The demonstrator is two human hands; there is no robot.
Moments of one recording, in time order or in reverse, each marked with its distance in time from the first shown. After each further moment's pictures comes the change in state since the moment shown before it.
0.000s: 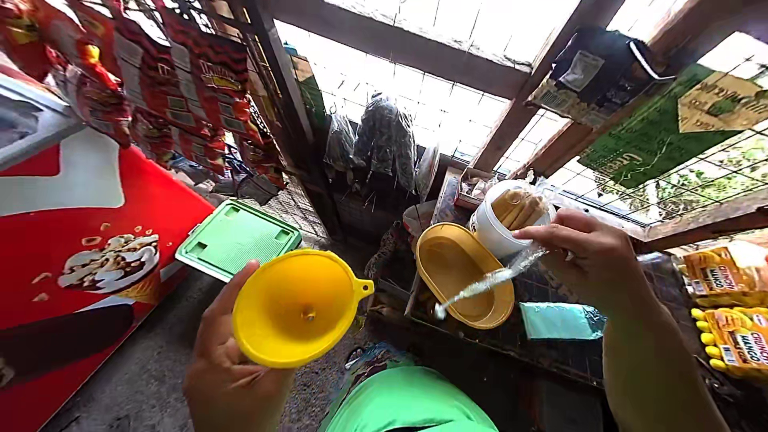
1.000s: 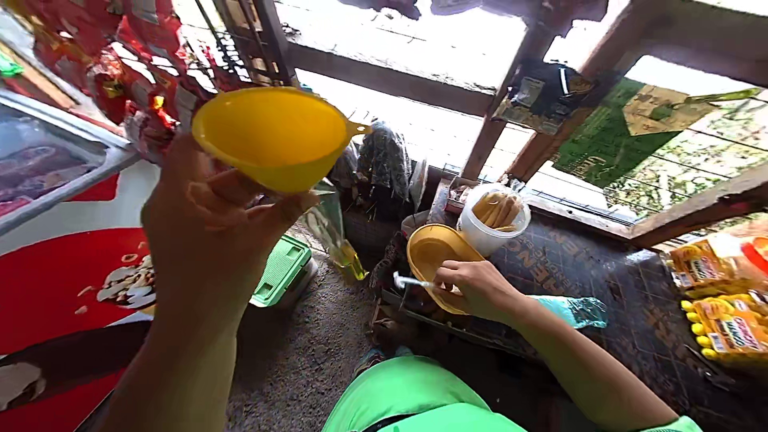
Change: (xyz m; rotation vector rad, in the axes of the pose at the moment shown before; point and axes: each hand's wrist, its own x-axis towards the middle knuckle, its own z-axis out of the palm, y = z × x) left_hand 0.107 0.066 0.002 -0.056 -0.055 0.157; right_hand -0.031 -0.033 0.078 0.193 -0.477 -0.064
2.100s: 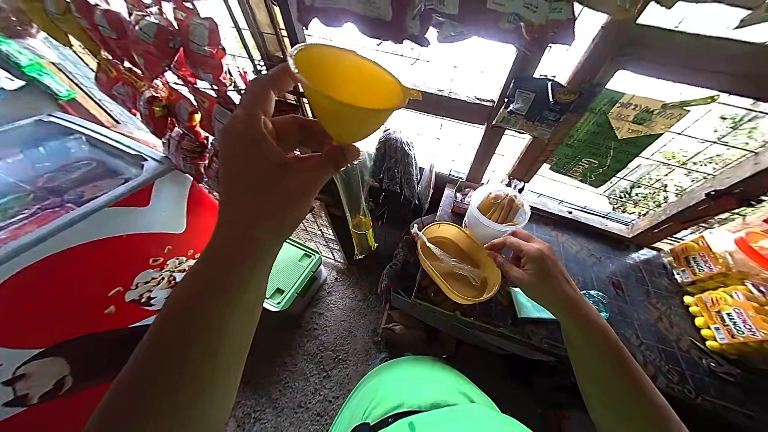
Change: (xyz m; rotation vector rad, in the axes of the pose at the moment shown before) left_hand 0.032 0.049 -0.003 0.039 -0.101 0.045; right_hand -0.045 -0.014 -0.041 0.005 0.430 0.274
